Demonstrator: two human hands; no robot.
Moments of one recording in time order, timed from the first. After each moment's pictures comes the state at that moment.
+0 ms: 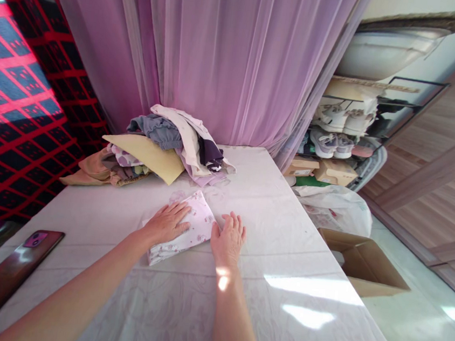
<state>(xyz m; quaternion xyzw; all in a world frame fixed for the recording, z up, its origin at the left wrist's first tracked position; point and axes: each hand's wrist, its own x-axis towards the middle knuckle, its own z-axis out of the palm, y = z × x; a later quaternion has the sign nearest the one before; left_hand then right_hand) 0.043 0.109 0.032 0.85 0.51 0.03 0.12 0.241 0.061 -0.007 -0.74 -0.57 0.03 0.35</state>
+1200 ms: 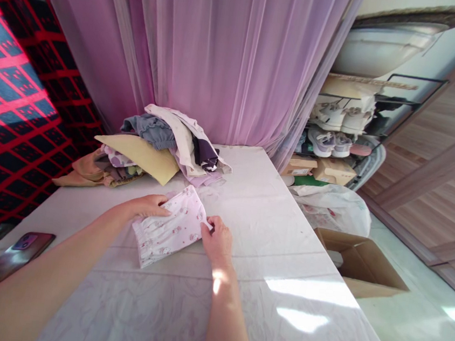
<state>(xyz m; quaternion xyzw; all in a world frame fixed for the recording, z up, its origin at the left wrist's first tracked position) 0.012 0.165 0.070 0.72 0.58 0.04 0.38 0.248 0.066 0.004 -0.66 -0.59 0.21 0.42</state>
